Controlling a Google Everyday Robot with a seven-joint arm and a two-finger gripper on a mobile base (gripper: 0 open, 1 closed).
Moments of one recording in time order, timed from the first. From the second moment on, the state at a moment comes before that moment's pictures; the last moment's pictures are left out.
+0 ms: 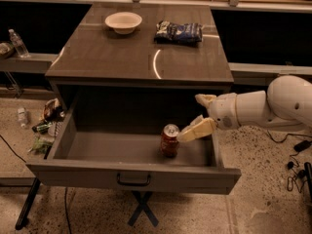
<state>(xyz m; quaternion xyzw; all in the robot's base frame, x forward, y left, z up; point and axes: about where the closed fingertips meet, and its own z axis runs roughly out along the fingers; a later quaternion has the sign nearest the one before) 0.545 -0.098 0.772 -0.46 0.73 0.30 0.41</state>
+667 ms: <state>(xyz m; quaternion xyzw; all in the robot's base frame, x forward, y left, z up) 0.560 -0.097 0.700 -0.48 0.73 0.28 0.40</state>
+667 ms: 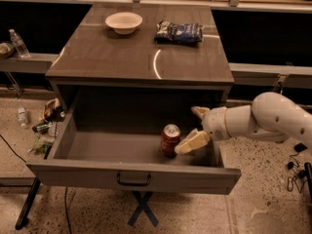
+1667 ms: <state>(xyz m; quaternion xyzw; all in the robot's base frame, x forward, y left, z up) 0.576 -0.062 0.651 -0.49 0.73 0.30 0.38</state>
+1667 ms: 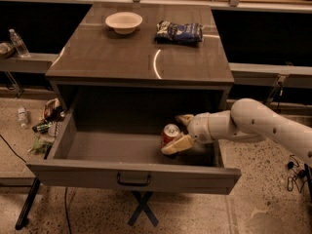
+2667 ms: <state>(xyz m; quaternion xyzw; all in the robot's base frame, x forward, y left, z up) 0.567 -0.051 0.694 -0.50 0.69 0.33 0.41</state>
